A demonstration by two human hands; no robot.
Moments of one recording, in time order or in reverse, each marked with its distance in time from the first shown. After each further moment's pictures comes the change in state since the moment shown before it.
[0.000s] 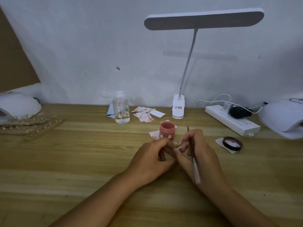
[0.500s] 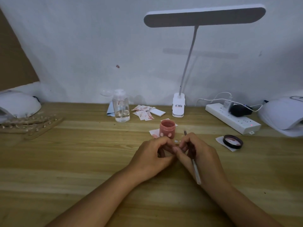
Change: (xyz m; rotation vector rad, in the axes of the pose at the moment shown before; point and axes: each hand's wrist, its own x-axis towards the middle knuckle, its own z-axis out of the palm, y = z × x) left_hand 0.003 -0.002 0.001 -0.065 -0.017 -0.034; right_hand -0.001 0.012 0.005 0.006 -0.012 0.038
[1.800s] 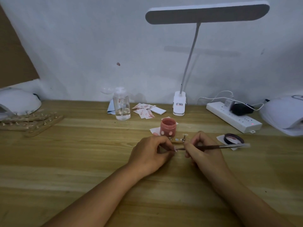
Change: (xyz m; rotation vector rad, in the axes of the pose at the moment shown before) left_hand 0.005 -0.006 0.000 0.177 0.025 -0.143; right_hand 0.009 -0.014 -0.009 0.484 0.004 0.456
